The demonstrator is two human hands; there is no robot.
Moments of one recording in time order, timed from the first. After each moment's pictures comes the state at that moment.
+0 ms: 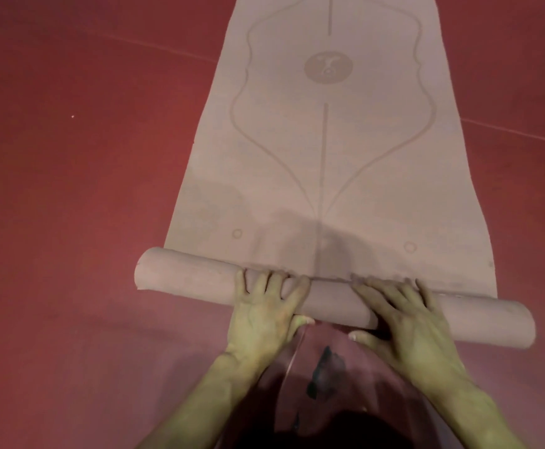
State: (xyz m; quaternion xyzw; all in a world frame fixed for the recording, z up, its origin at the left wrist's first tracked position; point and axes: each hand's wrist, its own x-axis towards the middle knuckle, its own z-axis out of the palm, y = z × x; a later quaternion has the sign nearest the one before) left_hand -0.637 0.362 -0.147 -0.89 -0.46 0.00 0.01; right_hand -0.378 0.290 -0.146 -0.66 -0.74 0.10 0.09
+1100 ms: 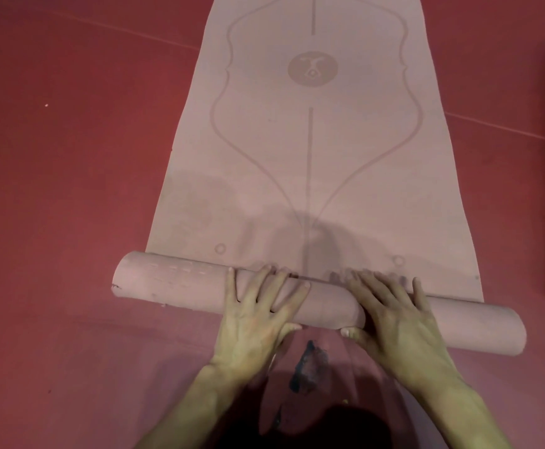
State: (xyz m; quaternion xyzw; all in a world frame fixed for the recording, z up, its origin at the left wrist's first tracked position) left_hand -0.631 0.341 -0.150 -0.90 -0.43 -0.01 0.00; right_hand -0.375 0.281 -0.143 -0.68 -0.72 0.08 0.06
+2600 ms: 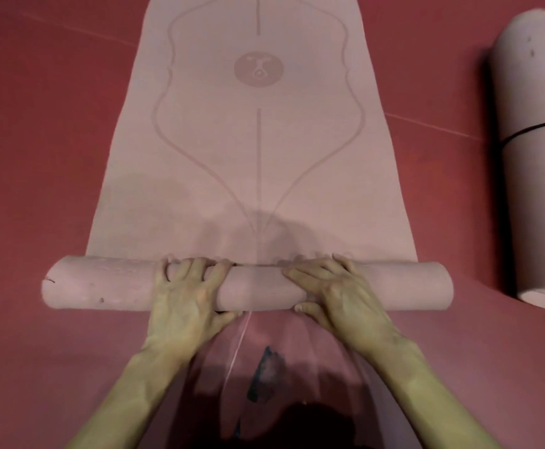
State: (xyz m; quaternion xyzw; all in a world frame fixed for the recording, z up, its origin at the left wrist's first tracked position) left_hand -0.634 0.390 -0.143 -0.87 -0.50 -0.04 -0.01; right_hand -0.361 0.322 -0.144 -0.60 -0.78 0.14 0.14
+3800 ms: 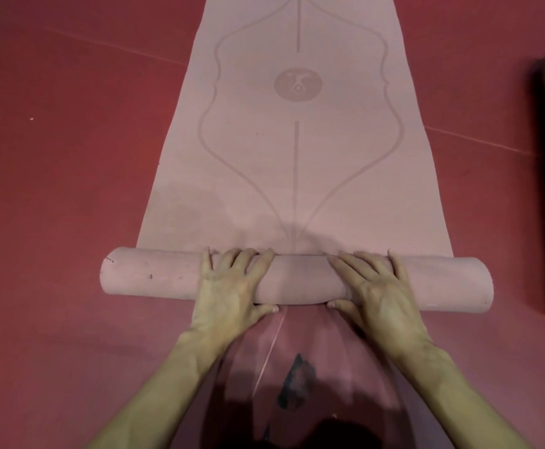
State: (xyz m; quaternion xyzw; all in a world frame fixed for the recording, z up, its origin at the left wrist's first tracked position) left_hand -0.631 0.408 -0.145 -0.88 -0.48 0.00 -0.01; right_hand -0.358 0.333 -0.152 -0.65 -0.75 0.03 0.12
